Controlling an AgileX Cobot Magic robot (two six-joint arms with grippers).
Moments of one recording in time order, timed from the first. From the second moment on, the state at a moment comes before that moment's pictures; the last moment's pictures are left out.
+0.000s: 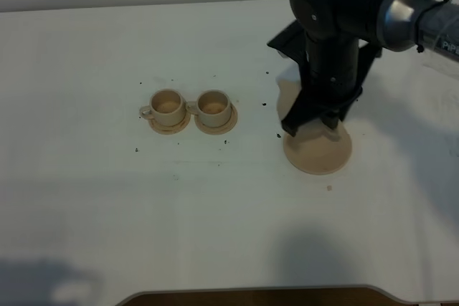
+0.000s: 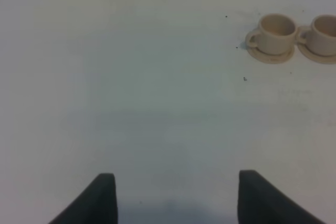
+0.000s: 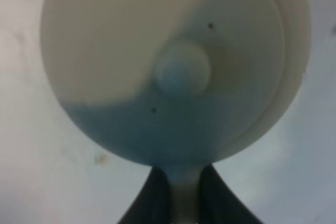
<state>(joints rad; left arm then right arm) -0.01 0.00 -0.50 0.02 1.04 -0.02 0.54 2.05 -1.62 -0.18 1.22 -0.09</state>
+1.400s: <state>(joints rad) -0.01 0.00 -0.50 0.02 1.04 -0.02 0.70 2.26 -1.93 -0.50 1.22 -0.44</state>
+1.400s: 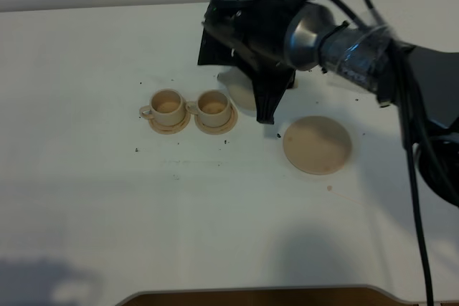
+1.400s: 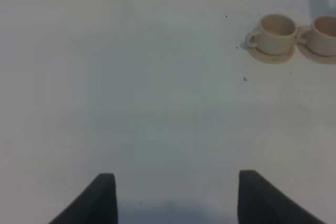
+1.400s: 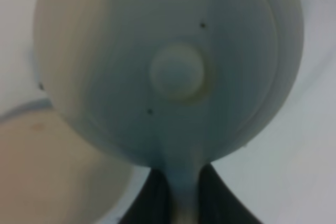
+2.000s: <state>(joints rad) -0.01 0.00 -0.50 0.02 1.04 -0.02 0.73 2.27 -1.89 -0.58 1.22 -0.44</state>
